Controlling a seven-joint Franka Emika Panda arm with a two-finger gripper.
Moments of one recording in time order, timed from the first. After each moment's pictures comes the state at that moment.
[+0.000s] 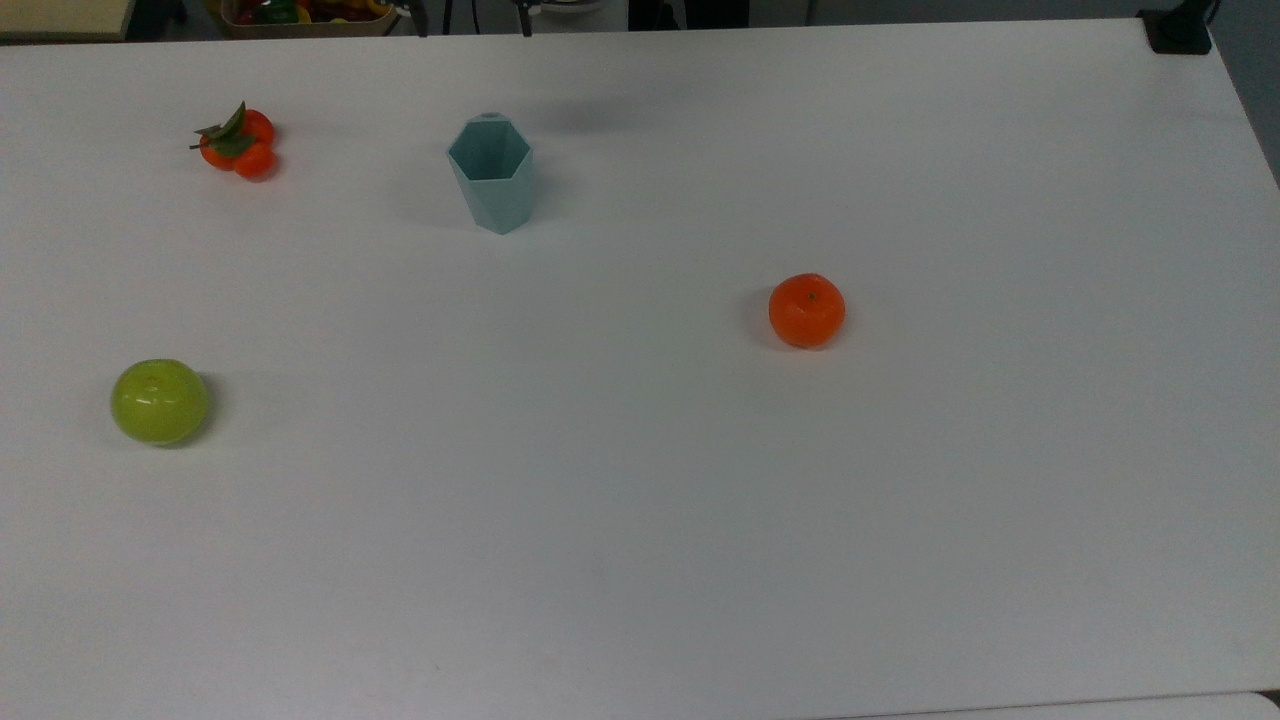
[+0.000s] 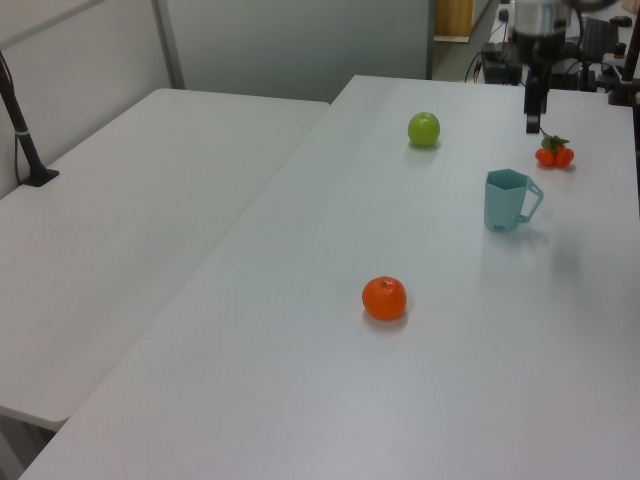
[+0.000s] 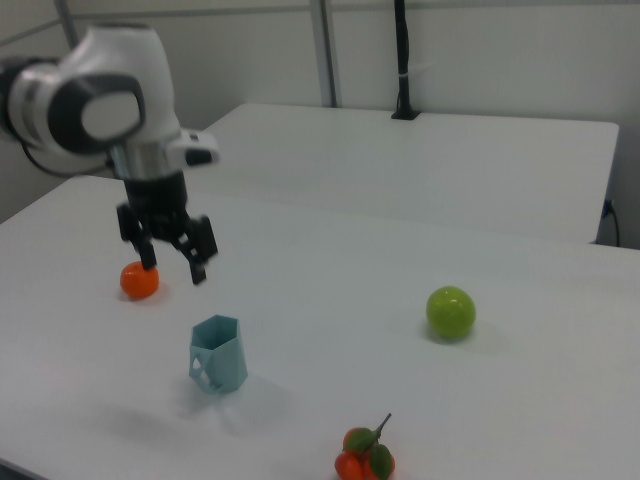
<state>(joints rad) 0.01 -0.19 -0.04 -2.00 -0.01 1.73 -0.08</state>
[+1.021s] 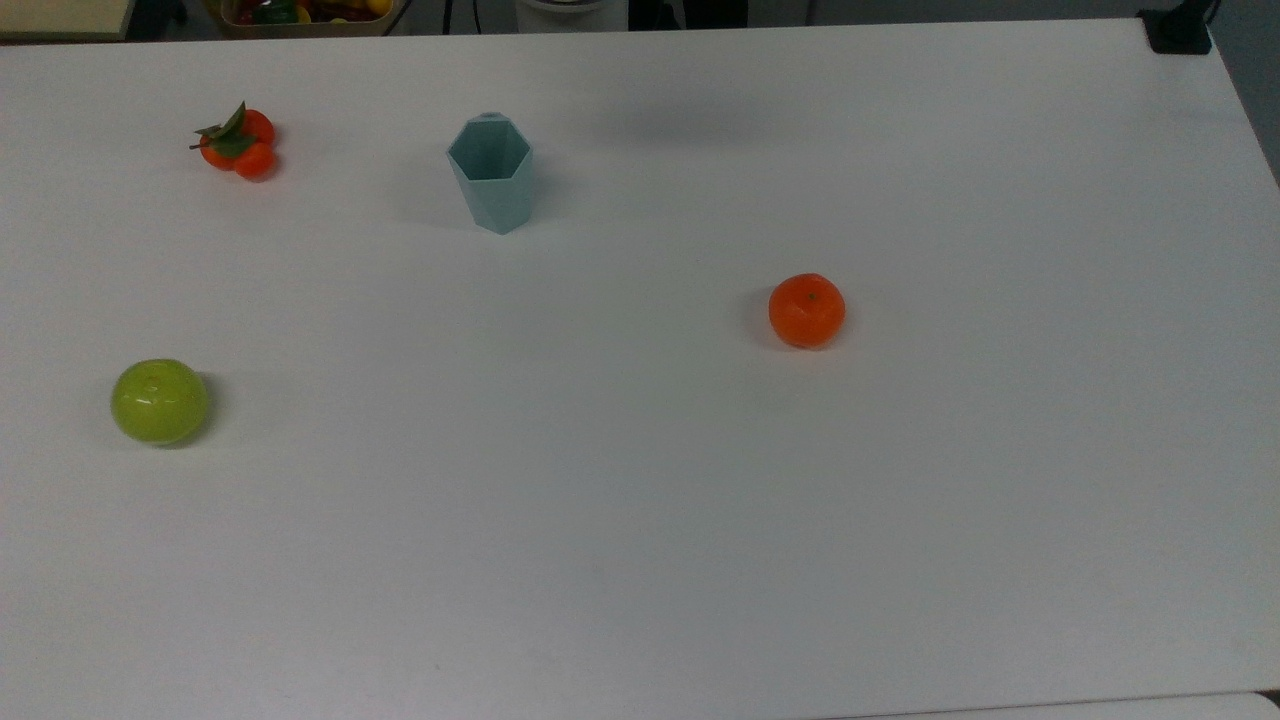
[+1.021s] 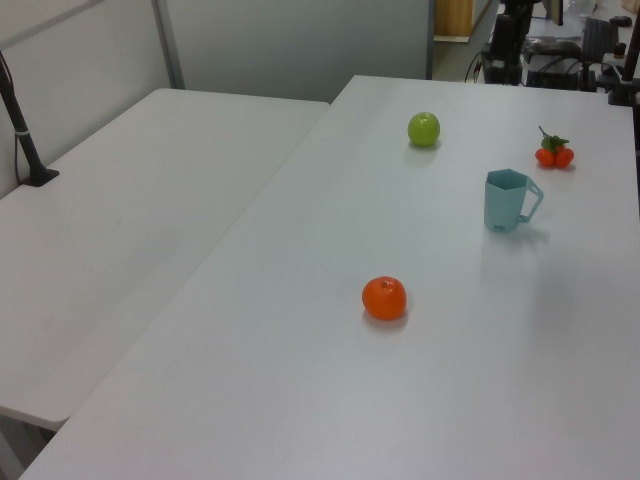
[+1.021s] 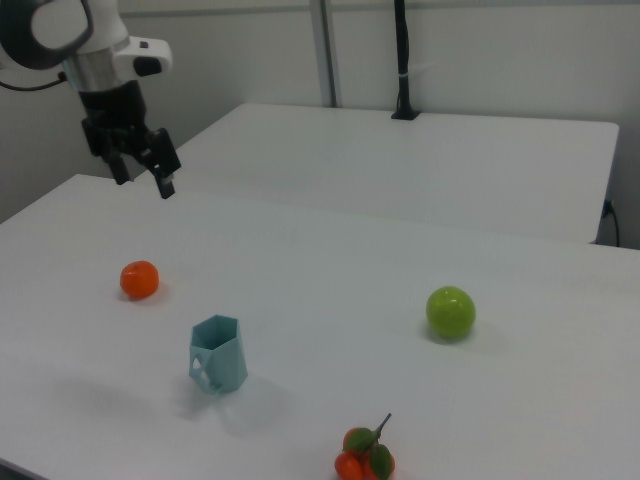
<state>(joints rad) 0.02 -0.12 0.06 -1.72 0.04 1.68 0.10</state>
